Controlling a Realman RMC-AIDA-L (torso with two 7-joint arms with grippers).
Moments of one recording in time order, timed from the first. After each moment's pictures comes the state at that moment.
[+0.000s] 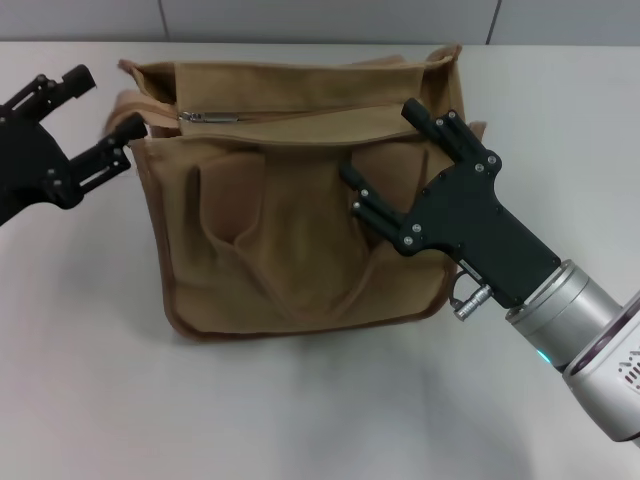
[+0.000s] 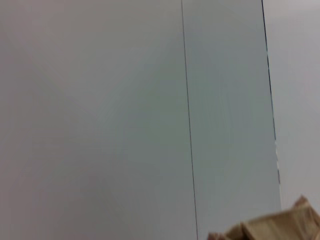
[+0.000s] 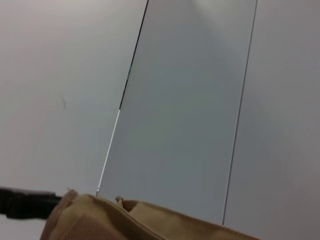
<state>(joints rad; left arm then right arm) -0.32 -2.08 0.51 0.56 1.58 1.67 -0.88 0.53 2.09 -0.08 0.39 -1.89 -1.49 -0.16</state>
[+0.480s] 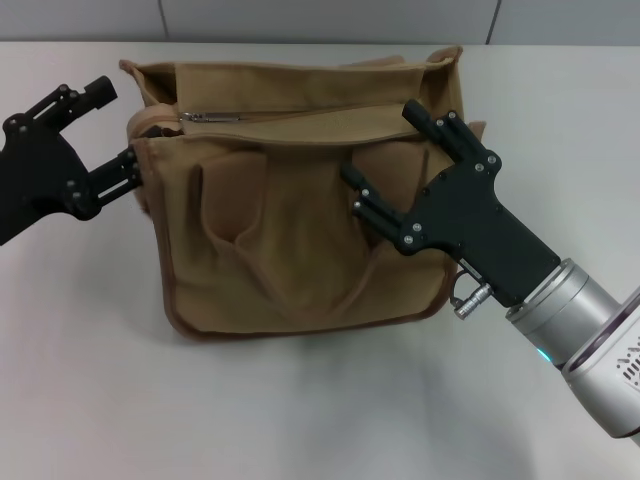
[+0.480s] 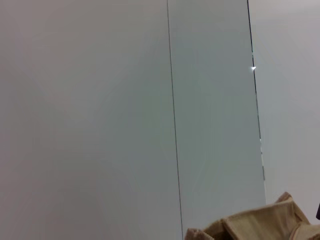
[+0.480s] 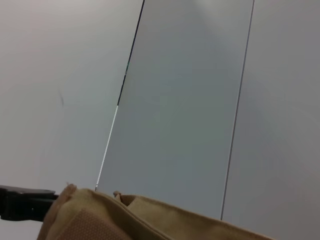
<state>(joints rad) -0.32 -2.08 0.56 0.56 1.58 1.66 -0.87 0.53 2.09 -0.08 0.39 -1.89 -1.48 -0.16</state>
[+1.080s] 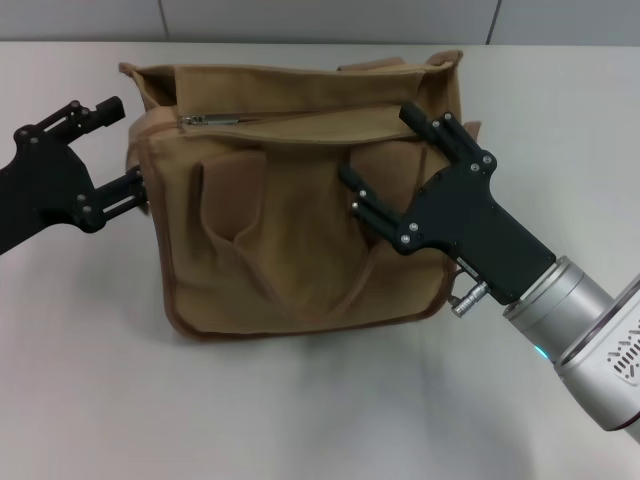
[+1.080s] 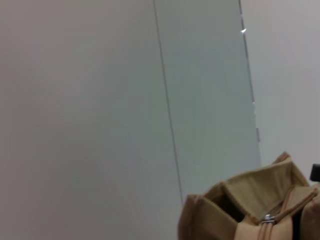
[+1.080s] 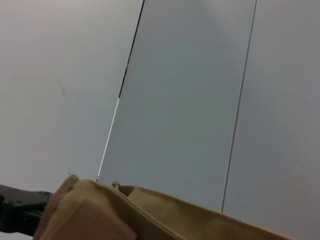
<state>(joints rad) -0.29 -2.08 0.66 0.63 1.58 1.57 -0.86 0.54 2.09 -0.08 0.38 -1.89 -1.46 -0.16</state>
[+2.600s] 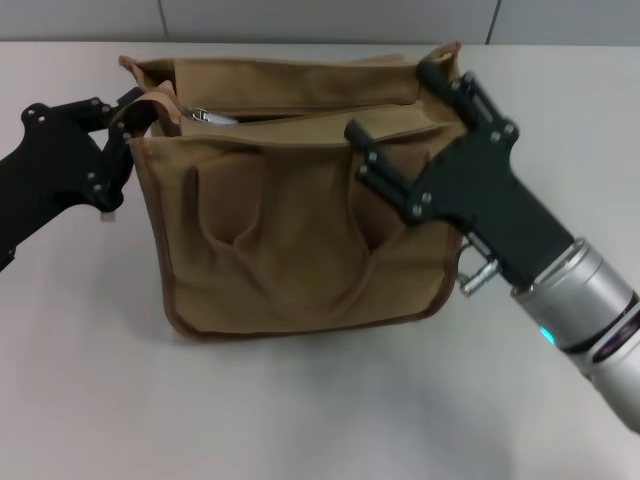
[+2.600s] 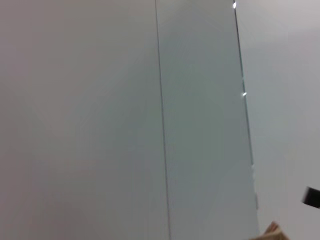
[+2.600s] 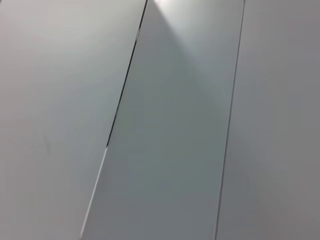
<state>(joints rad) -0.33 -2.08 0.67 0.48 1.44 1.67 -0.79 0.55 2.09 -0.05 0.41 -1.89 -1.58 -0.16</state>
